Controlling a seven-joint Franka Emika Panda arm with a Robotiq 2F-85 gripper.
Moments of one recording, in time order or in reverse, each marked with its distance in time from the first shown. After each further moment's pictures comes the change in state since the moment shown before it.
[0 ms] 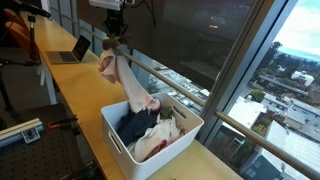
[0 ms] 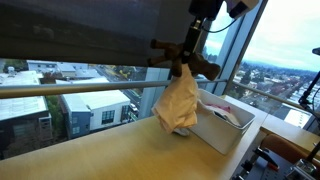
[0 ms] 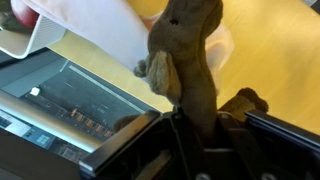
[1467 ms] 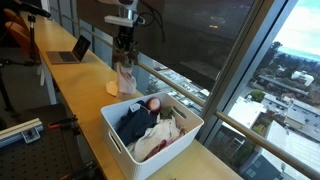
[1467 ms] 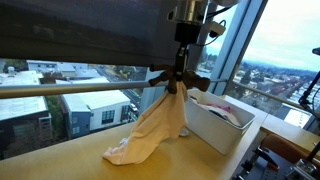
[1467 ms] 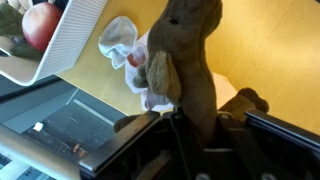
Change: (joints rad) arm 0.020 0.230 -0.072 0.208 -0.052 -0.145 -0.010
